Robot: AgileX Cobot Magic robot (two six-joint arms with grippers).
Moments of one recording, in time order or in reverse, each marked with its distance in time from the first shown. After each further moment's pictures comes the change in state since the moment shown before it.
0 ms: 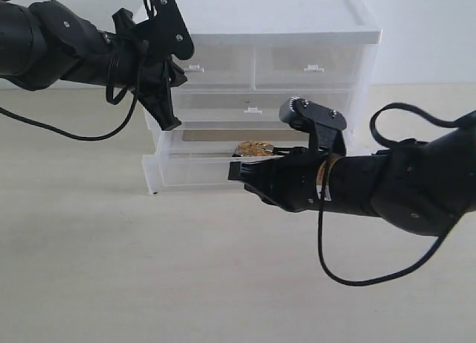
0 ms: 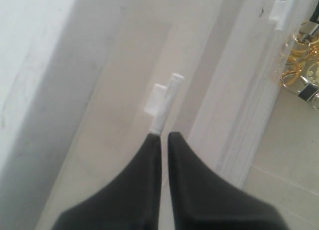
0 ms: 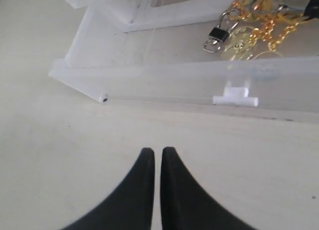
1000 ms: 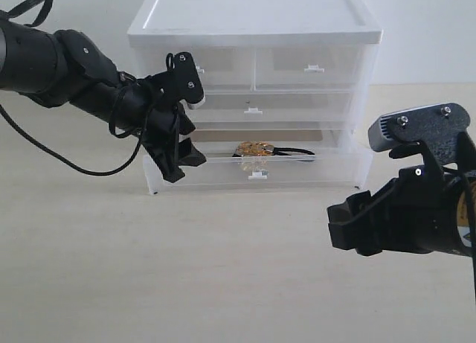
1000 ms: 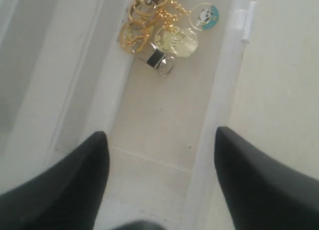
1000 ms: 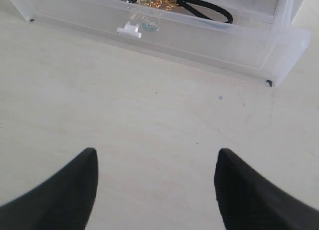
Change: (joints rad) left arm 0.012 0.104 -0.021 0.043 0.354 -0.096; right arm 0.000 -0.600 0.285 -0.087 0.498 -0.258
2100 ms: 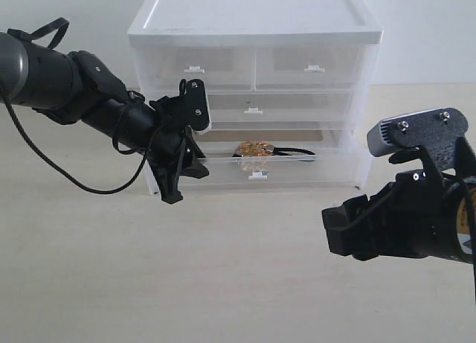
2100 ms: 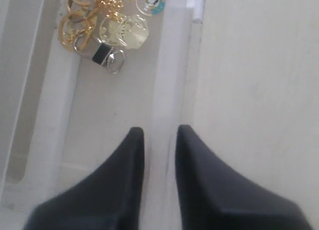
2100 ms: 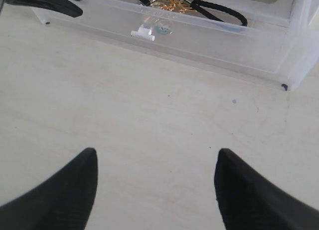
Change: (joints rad) left arm 0.000 0.072 0.000 -0.099 0.051 0.223; right arm 0.000 0.000 0.025 0.000 -0.064 0.000
